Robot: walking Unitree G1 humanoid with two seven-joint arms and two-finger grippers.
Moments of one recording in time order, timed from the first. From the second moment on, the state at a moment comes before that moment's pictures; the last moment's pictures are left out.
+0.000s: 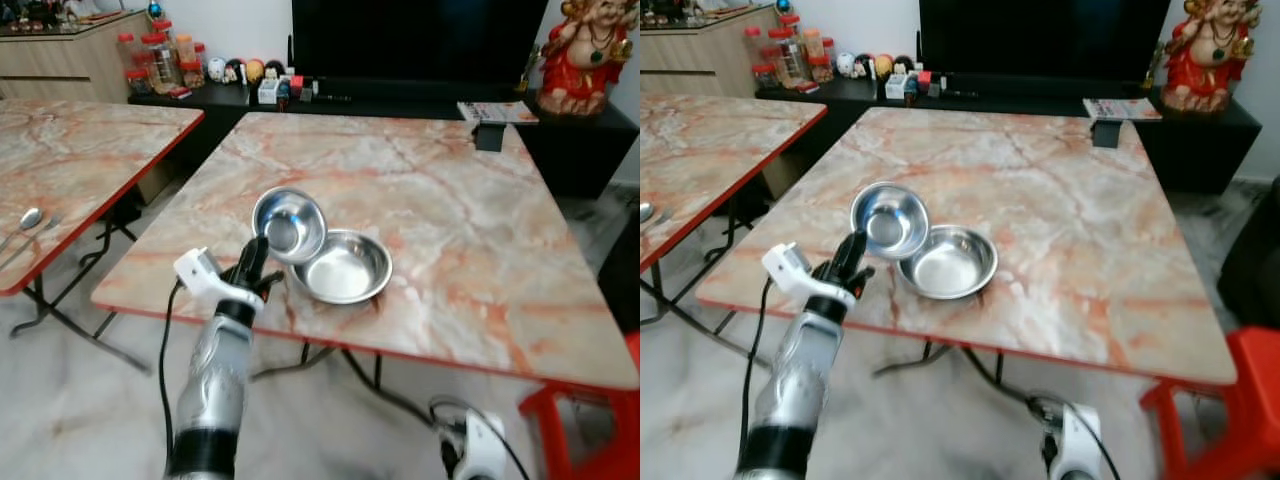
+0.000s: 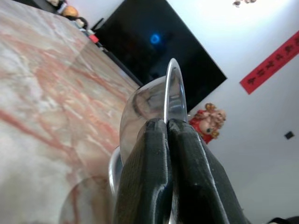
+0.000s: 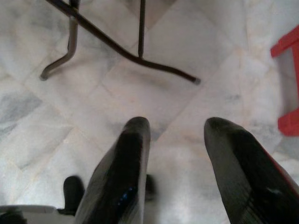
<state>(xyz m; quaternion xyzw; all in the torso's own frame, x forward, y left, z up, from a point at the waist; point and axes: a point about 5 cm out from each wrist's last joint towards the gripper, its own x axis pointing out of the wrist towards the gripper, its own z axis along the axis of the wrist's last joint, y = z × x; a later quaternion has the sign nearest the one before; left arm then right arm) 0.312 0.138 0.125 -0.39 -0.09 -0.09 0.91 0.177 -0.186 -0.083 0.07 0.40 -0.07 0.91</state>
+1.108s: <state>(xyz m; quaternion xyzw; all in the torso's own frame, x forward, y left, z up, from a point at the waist) 0.320 0.148 0.133 -0.38 -0.09 -0.09 0.92 0.190 -0.191 -0.077 0.06 0.39 -0.07 0.92</state>
